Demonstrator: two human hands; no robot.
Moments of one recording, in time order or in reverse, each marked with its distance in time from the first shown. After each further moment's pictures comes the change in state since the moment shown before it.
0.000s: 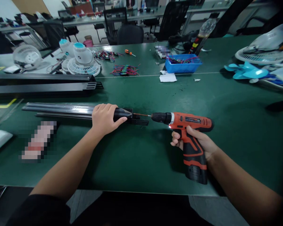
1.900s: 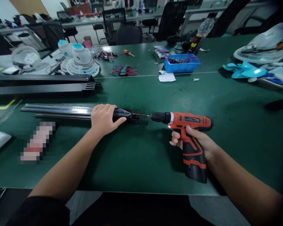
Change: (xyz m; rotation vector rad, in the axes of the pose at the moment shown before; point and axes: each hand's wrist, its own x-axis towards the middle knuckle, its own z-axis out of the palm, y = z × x) left_hand 0.000 0.000 -0.001 -0.001 -0.005 -0.008; right_hand -0.001 0.000 -0.001 -0.003 0.000 -0.011
